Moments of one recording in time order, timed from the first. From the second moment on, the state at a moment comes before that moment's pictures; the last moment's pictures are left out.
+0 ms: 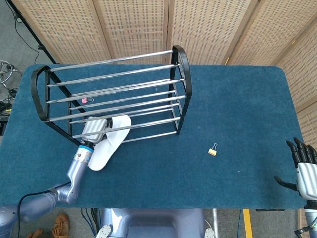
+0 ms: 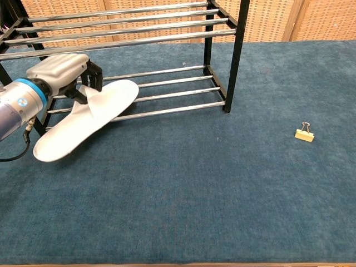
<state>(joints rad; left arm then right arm) -0.70 -1.81 -0.26 -0.98 1.27 1.03 0.20 0.06 -1.09 0.10 -1.60 -1.43 1.47 0.03</state>
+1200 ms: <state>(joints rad) -0.77 -1.92 -0.47 -1.07 0.76 1.21 0.85 0.06 -1.08 0.10 -1.59 -1.42 1.45 0.06</state>
